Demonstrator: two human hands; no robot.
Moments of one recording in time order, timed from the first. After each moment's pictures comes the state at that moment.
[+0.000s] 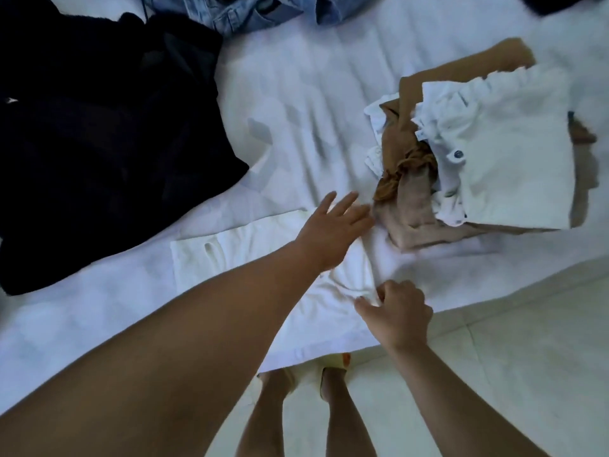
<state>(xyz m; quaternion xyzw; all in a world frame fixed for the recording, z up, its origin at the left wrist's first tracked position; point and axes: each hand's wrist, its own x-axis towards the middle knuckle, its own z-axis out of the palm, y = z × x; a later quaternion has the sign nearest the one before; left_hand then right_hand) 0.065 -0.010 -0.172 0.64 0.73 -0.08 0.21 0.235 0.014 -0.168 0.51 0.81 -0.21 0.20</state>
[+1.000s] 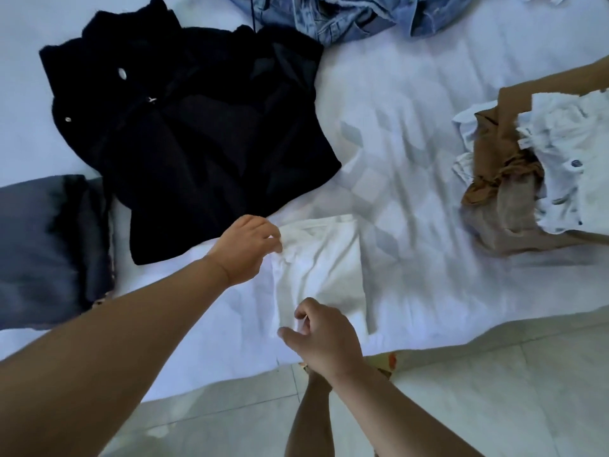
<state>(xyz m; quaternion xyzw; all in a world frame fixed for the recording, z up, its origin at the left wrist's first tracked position) -0.067 -0.254 -0.165 0.61 0.78 0.04 0.12 0.130 -0.172 -0.131 0.30 0.81 -0.46 0.19</state>
